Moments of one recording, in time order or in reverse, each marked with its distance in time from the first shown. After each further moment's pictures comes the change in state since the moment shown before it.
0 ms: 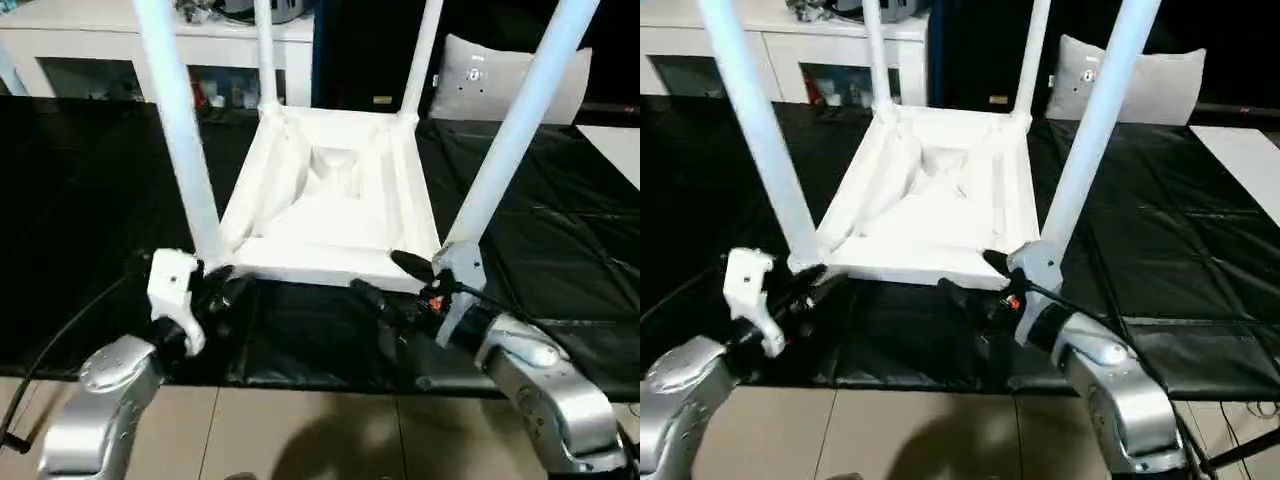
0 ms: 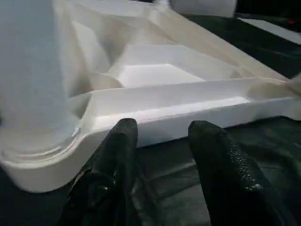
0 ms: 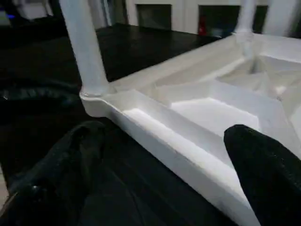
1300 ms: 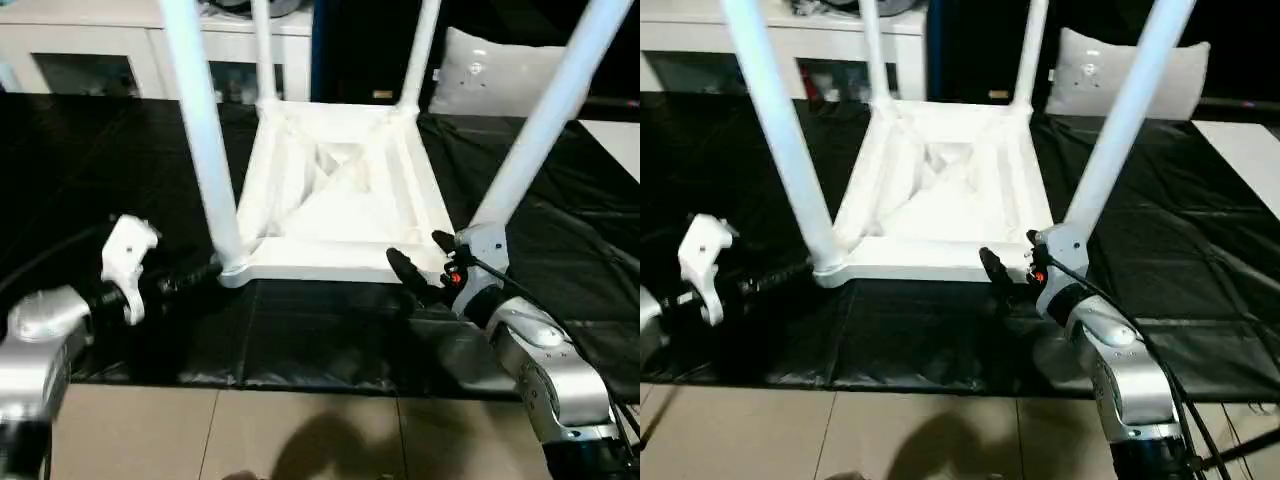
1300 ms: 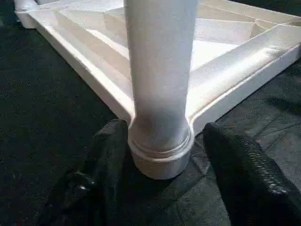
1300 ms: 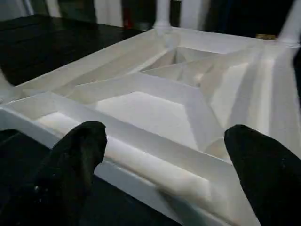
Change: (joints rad) left arm -0.260 0.293 0.019 0.446 0.042 -0.227 -0.336; right arm -0.060 0.017 -0.085 0.199 -0.114 -0.113 -0.170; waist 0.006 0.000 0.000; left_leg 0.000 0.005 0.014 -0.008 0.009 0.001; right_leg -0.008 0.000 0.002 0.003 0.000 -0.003
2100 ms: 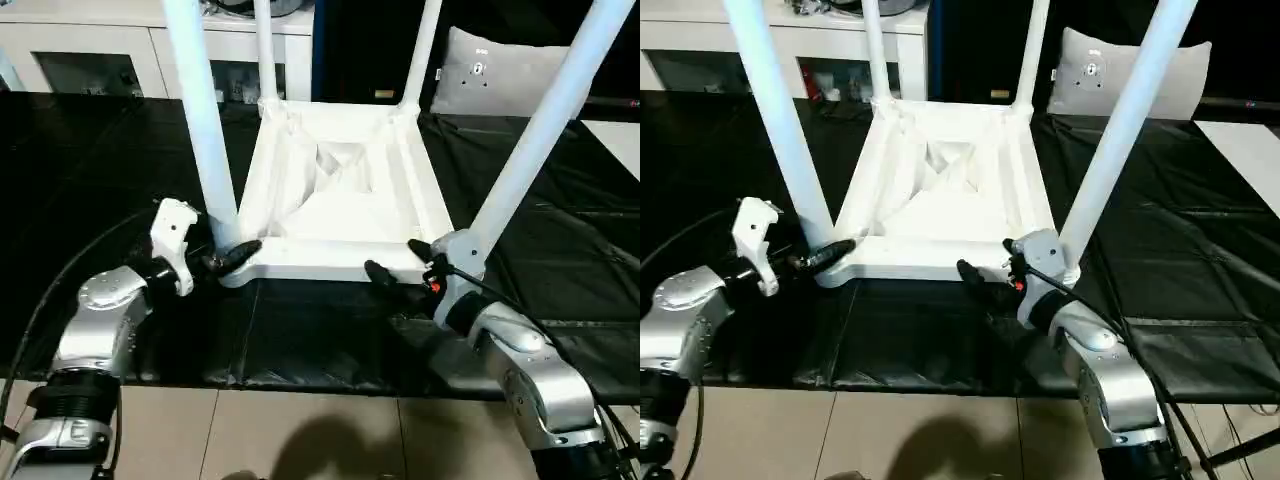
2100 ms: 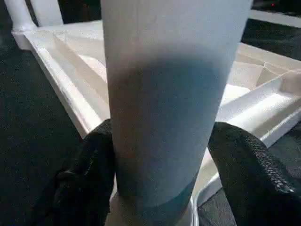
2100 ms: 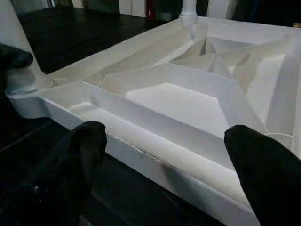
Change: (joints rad) left arm -0.163 -0.211 -0.038 0.231 0.042 -0.154 0.125; right arm 0.016 0.024 0.070 -0.032 -0.013 0.038 -0.004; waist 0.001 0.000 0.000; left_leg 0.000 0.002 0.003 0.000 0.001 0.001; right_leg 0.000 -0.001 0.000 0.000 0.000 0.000
